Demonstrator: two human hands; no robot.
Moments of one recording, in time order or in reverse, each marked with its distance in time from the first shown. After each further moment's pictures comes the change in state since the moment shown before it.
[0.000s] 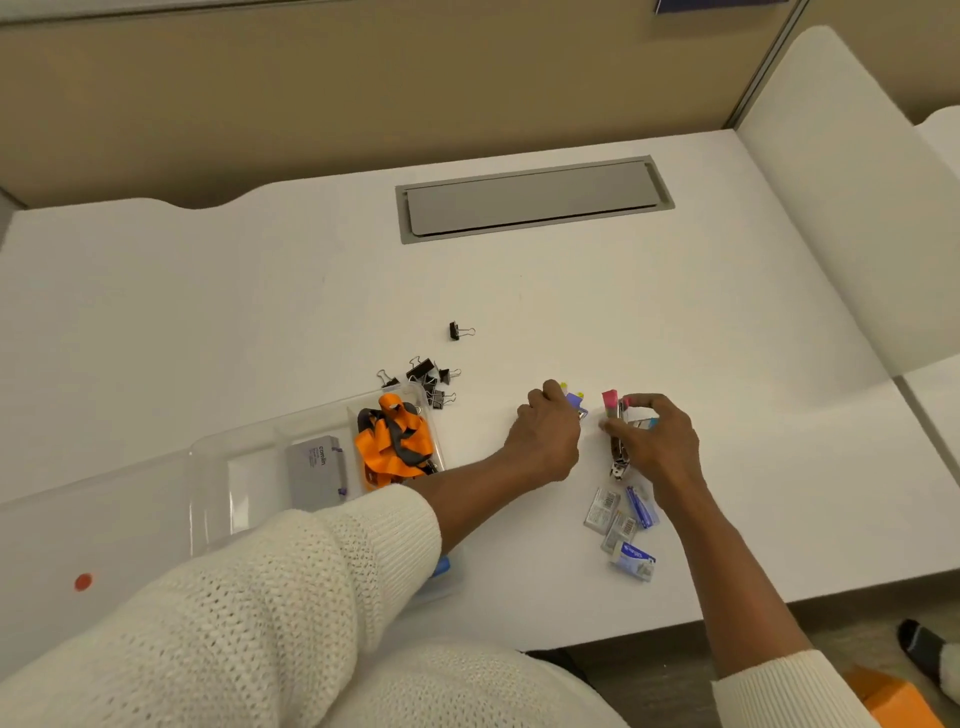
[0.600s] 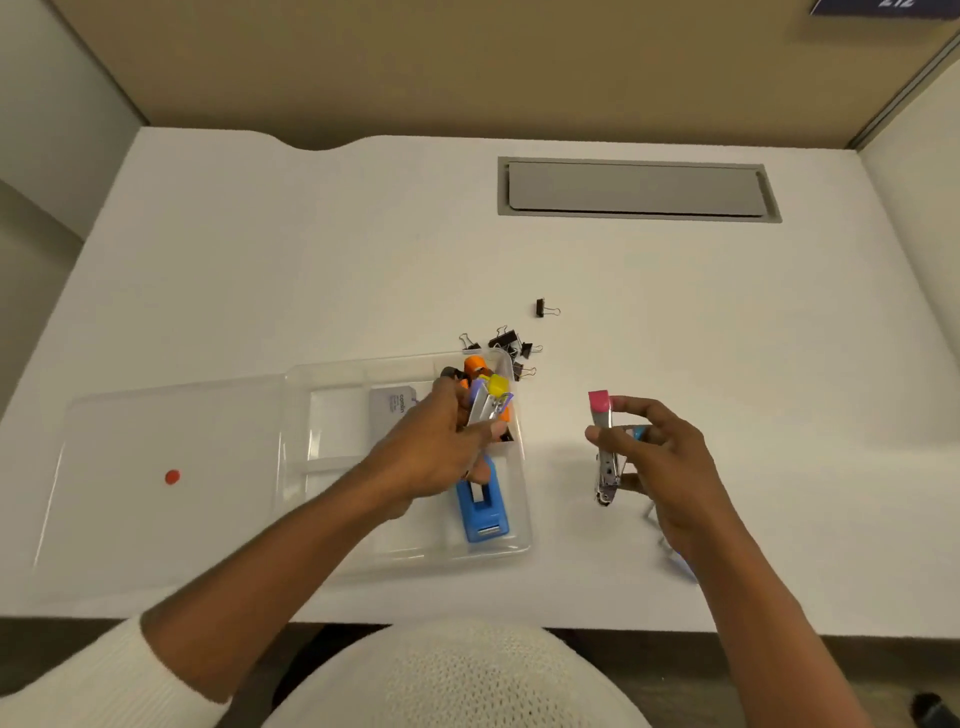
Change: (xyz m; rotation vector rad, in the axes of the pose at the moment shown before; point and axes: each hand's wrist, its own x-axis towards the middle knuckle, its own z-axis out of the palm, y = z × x) left_hand -0.166 -0.145 -0.117 -0.856 -0.005 -0.263; right_hand -0.120 -0.084 0.030 0.227 -0.451 -0.044
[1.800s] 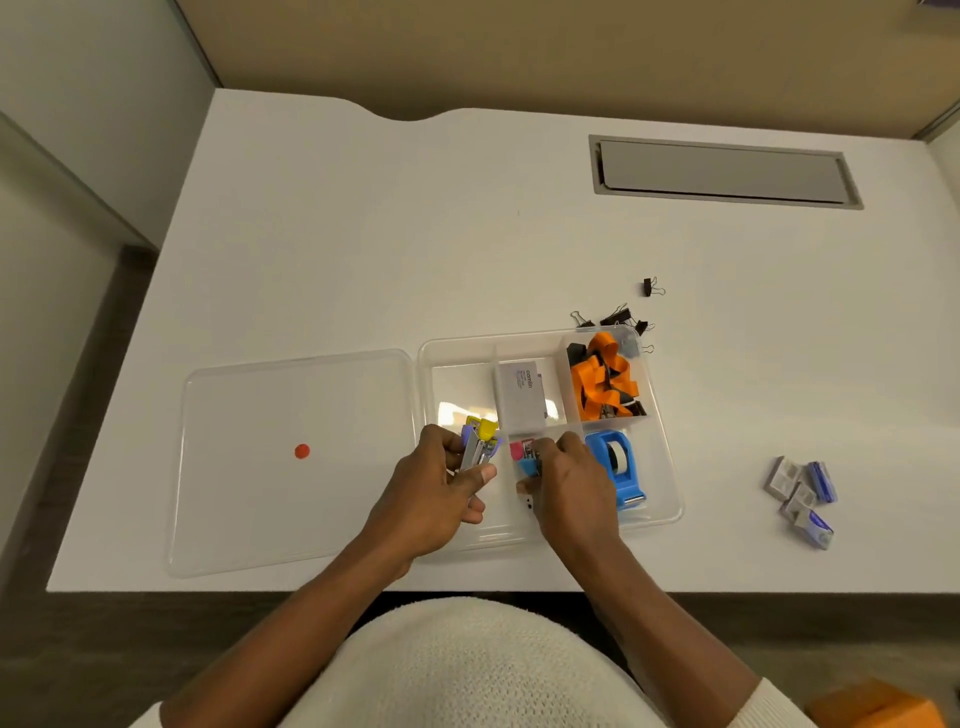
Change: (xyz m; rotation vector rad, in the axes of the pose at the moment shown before) left_hand -0.056 -0.148 -0.124 -0.016 0.098 -0.038; right_hand -0.040 0.062 0.258 -1.201 0.054 -0.260
